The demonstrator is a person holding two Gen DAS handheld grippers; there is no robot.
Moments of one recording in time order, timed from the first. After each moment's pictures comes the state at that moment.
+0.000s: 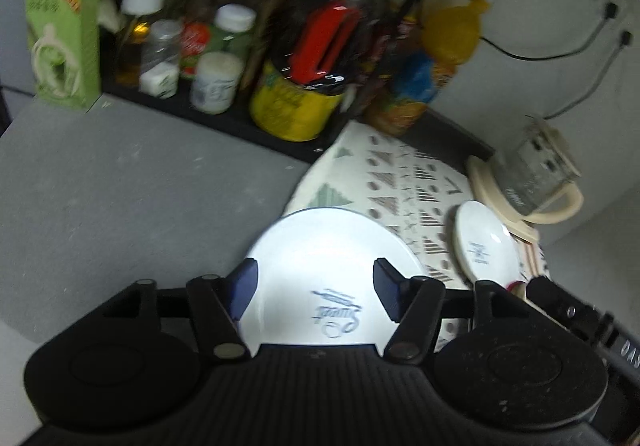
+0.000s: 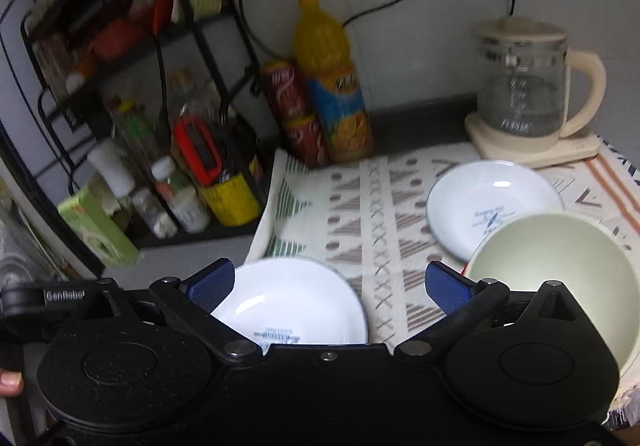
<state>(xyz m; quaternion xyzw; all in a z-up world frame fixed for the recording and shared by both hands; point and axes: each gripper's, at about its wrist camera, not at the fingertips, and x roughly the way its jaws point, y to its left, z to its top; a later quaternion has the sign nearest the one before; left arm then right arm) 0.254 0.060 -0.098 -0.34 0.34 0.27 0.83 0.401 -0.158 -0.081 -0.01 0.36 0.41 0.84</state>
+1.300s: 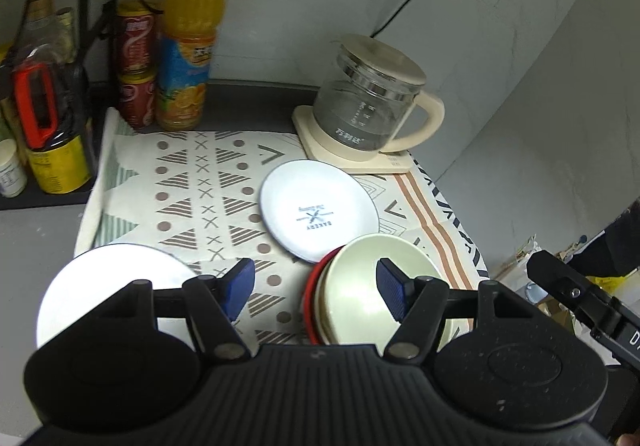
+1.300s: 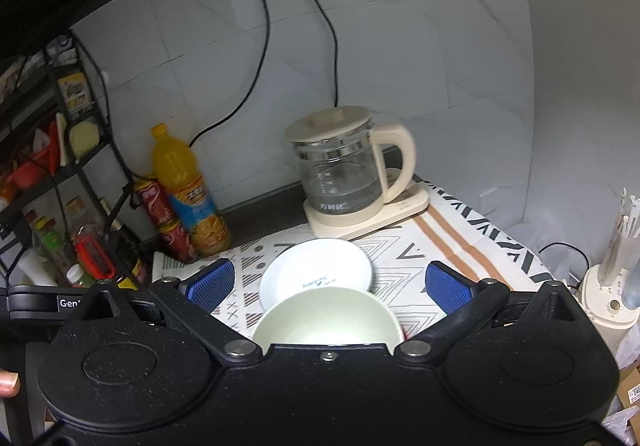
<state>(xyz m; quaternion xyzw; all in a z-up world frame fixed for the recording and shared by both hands) 0.397 -0.064 -0.050 -0.23 0.39 0.10 0.89 0.439 -0.307 -0.034 0.05 0.30 0.26 0.92</state>
